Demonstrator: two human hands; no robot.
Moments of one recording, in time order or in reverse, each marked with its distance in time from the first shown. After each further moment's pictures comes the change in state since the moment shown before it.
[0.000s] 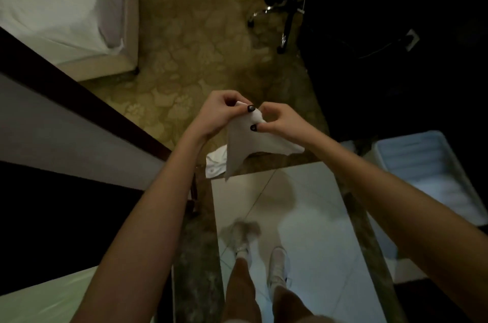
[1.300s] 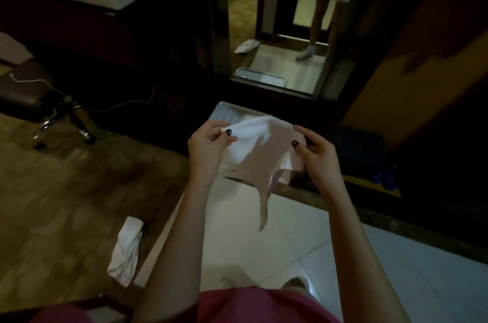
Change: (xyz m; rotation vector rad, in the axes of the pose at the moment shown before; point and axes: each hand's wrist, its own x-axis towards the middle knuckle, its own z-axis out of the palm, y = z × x) left_hand -0.265 0.152 0.230 -0.190 -0.481 0.345; right_hand -0.524 -0.077 0.080 0.398 1.618 0.365
